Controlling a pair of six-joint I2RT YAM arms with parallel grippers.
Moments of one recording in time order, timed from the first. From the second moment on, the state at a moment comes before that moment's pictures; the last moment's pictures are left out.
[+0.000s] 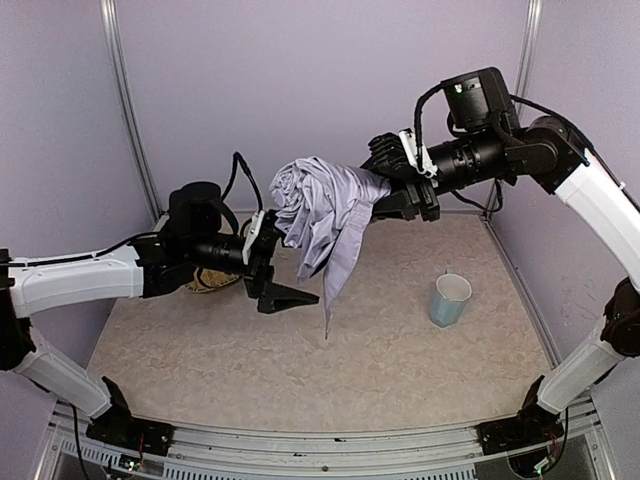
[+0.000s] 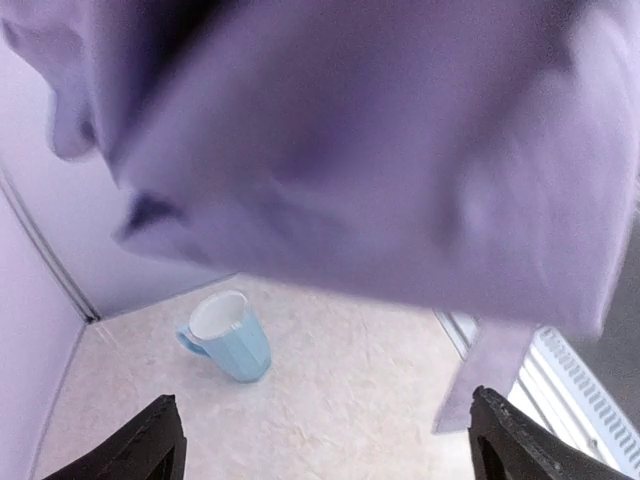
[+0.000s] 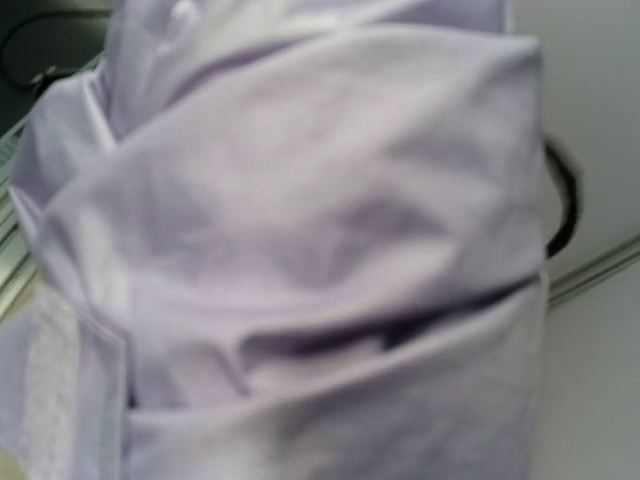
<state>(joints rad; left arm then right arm) -0.82 1.42 0.94 0.31 0.90 0.43 0.88 1.51 1.90 -0.90 -0.62 -1.00</state>
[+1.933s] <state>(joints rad) -0.91 1.38 0.83 0.61 0.96 0.05 0.92 1.50 1.93 -0.80 -0.50 -1.06</state>
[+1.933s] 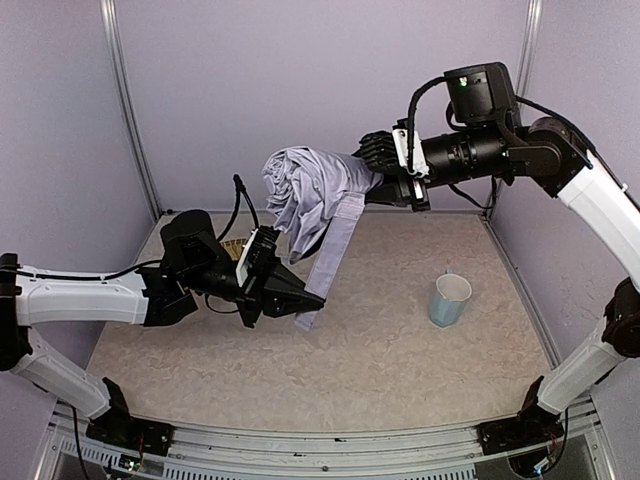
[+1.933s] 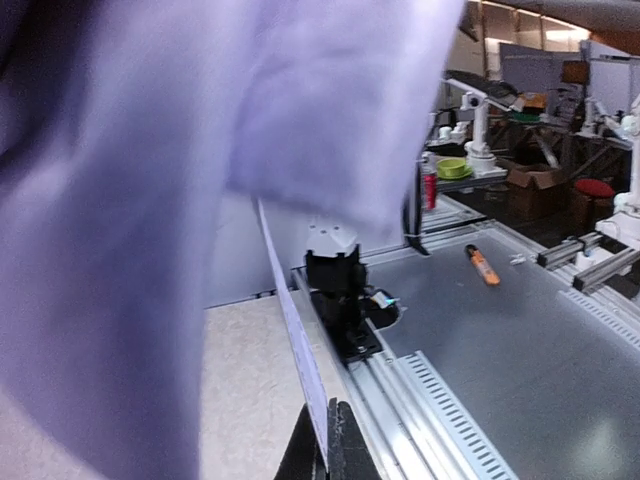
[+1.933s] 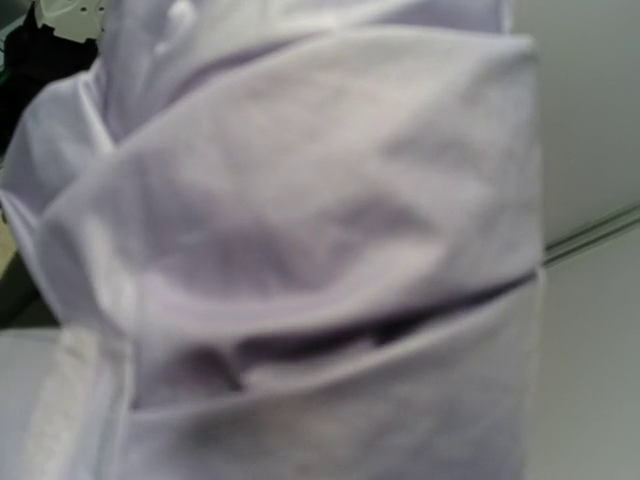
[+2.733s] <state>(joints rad) -0.68 1.79 0.95 0.71 0.79 0.41 1.01 1.50 1.21 -0.47 -0.36 -0.54</state>
